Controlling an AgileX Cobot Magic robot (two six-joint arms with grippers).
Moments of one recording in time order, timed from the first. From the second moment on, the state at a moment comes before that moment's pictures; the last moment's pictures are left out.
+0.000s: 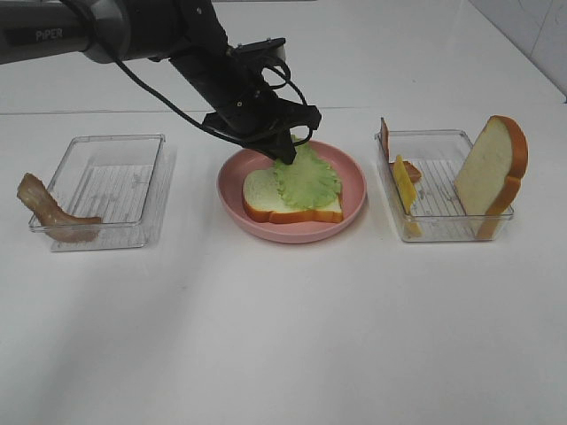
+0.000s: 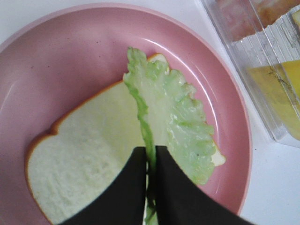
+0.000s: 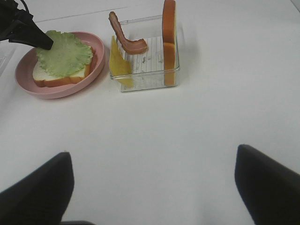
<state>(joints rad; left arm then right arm) -0.48 2.41 -2.04 -0.47 0.83 0.16 0.04 0.00 -0.46 0.09 1.11 0.10</state>
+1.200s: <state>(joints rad) -0.30 2.03 -1.88 -0.06 1.21 -0.14 0.04 0.00 -0.46 0.09 1.11 0.10</state>
